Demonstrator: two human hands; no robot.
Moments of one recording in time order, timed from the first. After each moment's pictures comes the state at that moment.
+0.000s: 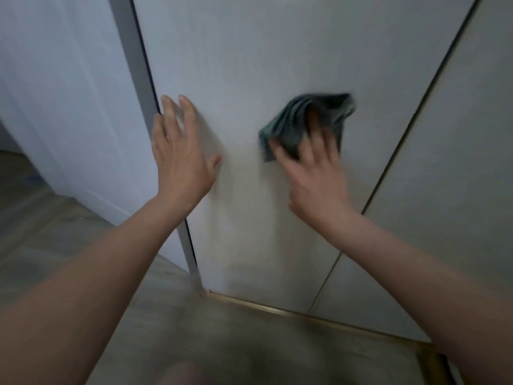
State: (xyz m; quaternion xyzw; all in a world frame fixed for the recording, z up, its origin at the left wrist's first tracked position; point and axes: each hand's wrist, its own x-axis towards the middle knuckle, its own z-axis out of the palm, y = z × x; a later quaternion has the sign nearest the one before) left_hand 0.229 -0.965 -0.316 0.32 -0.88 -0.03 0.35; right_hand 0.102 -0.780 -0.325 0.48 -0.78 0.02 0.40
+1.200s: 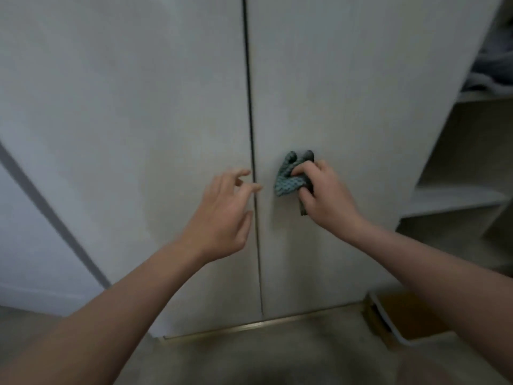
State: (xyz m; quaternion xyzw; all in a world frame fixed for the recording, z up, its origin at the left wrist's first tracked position) left_hand 0.170 -0.777 -0.301 -0.12 -0.96 -0.05 0.26; right_hand 0.057 -0.578 -0.314 0.32 -0.86 0.32 0.24
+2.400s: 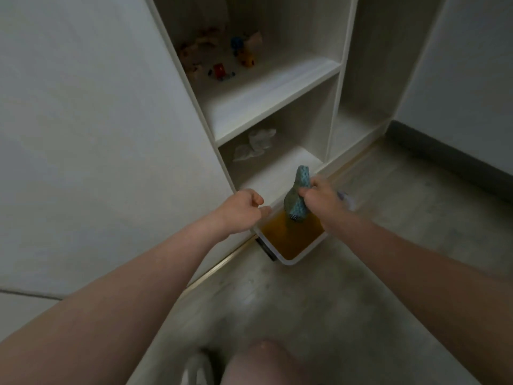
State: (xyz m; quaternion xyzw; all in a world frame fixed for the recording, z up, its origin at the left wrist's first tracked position) left_hand -0.035 -0.419 -0.501 -0.04 -0.92 -0.29 -0.27; right_hand -0.033 -0.239 -0.566 -0.24 -0.76 0.60 -0.08
